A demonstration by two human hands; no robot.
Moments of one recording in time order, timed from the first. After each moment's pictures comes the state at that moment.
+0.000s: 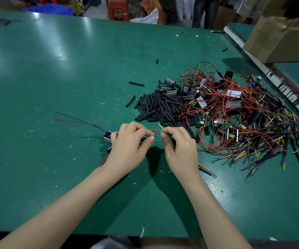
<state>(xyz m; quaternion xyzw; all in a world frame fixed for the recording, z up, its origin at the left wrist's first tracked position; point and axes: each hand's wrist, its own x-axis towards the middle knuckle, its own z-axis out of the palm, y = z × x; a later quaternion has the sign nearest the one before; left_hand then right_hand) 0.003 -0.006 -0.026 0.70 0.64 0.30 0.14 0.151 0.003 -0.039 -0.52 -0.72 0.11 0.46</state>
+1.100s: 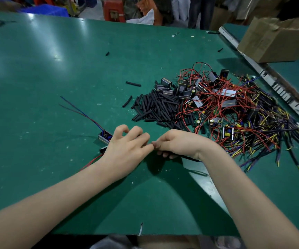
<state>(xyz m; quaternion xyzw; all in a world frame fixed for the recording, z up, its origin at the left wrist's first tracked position) -0.009 -0.013 -0.023 0.85 0.43 0.16 -0.26 0.168 0.041 0.002 -0.51 -0.68 0.53 0.03</state>
